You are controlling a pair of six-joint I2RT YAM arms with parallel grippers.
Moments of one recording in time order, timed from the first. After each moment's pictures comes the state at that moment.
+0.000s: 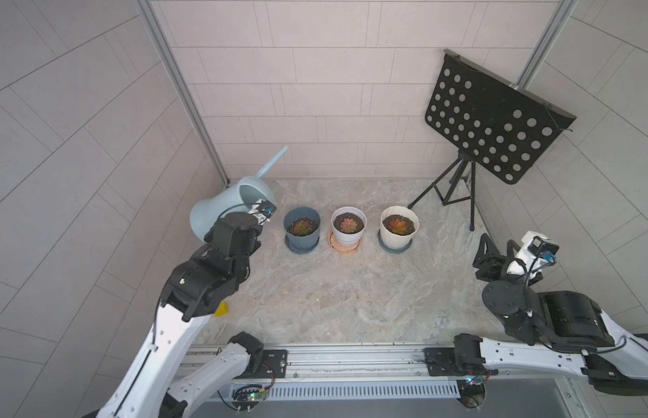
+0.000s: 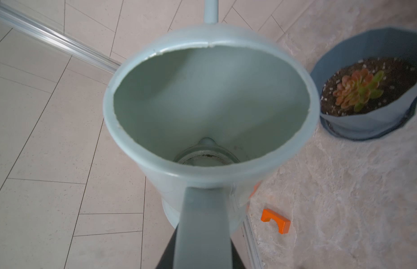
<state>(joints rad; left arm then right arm) -0.48 0.85 1.28 -1.02 -0.75 0.65 1.28 0.60 1.16 -1.30 1.52 0.91</state>
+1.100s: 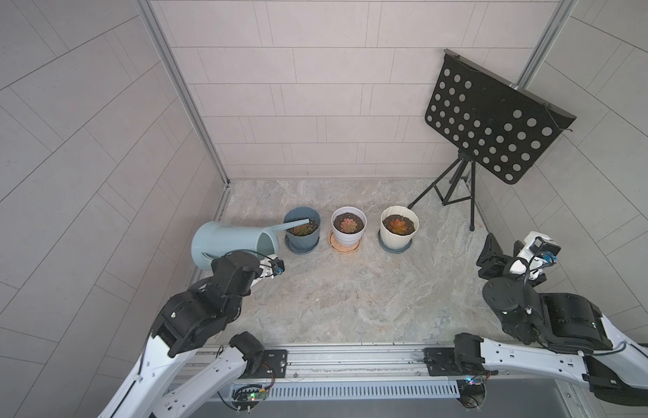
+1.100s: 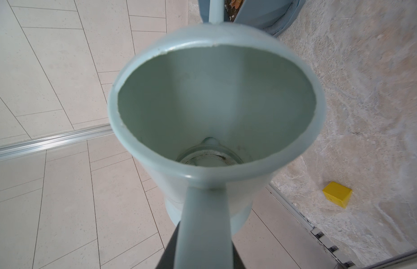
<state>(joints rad) -0.63 0.67 1.10 -1.24 -0.74 1.02 1.21 0.58 1.13 -1.25 1.54 0.83</state>
